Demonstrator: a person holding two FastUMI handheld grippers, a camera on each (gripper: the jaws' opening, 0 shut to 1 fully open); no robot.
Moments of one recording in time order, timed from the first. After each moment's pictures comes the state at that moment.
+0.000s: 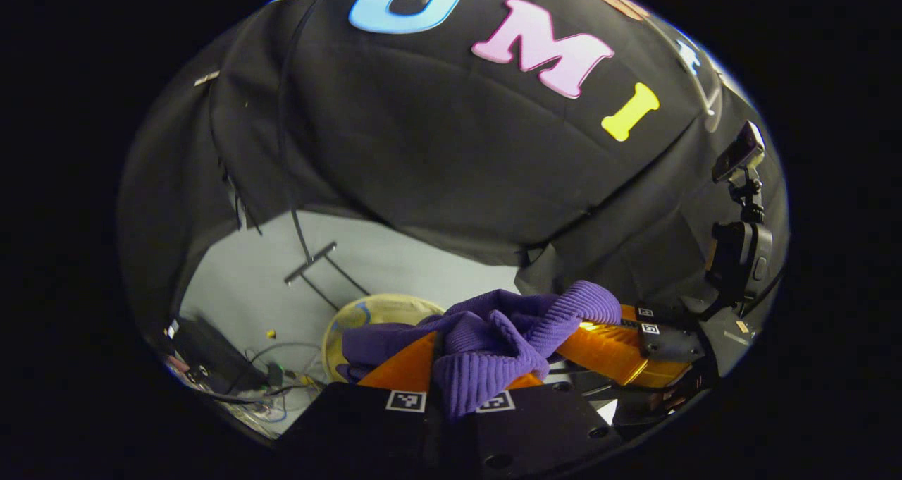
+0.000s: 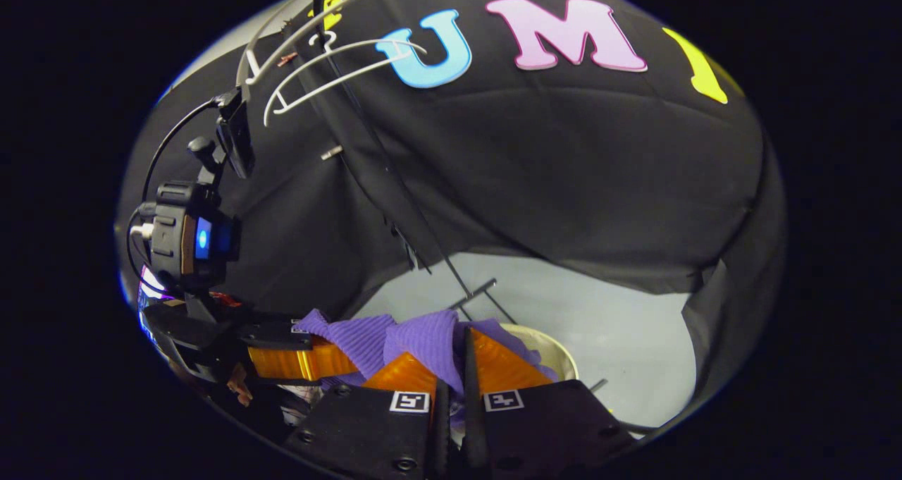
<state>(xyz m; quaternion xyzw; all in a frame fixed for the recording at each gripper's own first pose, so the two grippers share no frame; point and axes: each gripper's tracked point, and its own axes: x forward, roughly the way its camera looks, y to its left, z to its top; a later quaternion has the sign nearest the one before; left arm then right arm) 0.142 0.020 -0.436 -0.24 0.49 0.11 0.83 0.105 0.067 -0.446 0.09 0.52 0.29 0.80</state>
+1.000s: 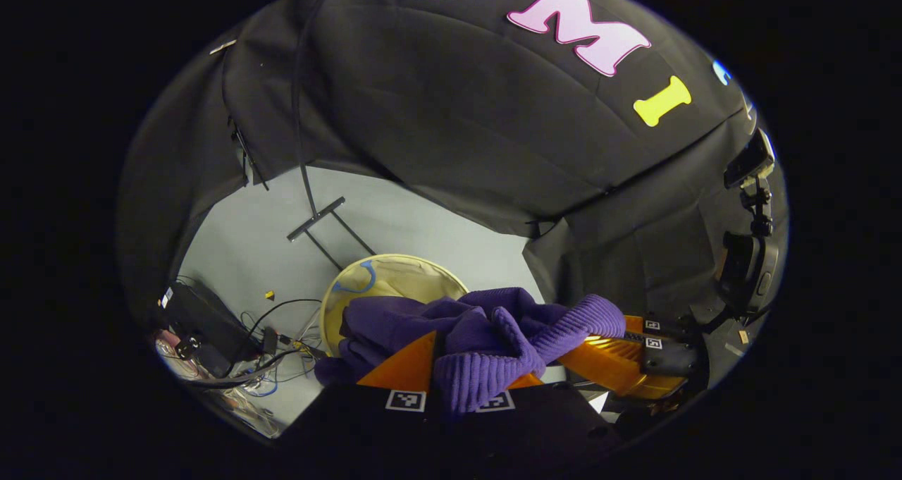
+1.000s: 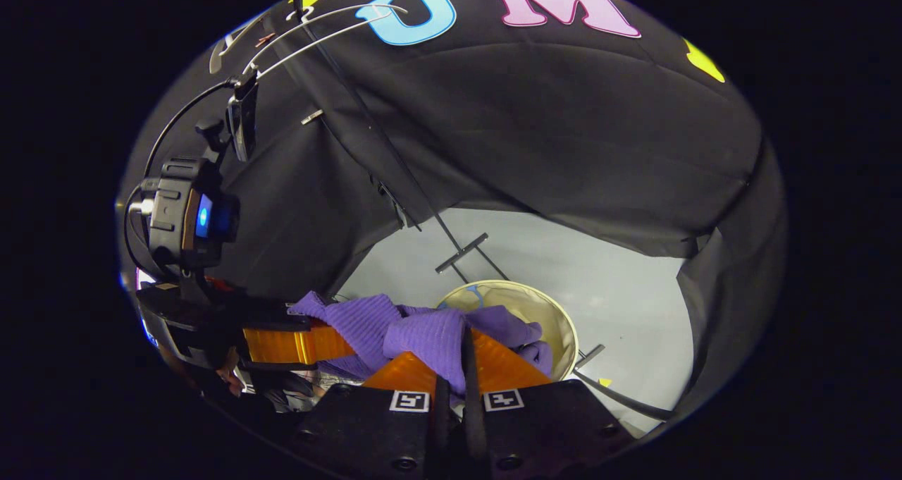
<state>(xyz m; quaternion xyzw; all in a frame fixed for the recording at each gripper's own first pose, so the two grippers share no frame) 0.131 0.015 -0.450 -0.26 0.54 0.12 0.79 0.079 0.059 -0.477 0.07 0.58 0.28 0.76</state>
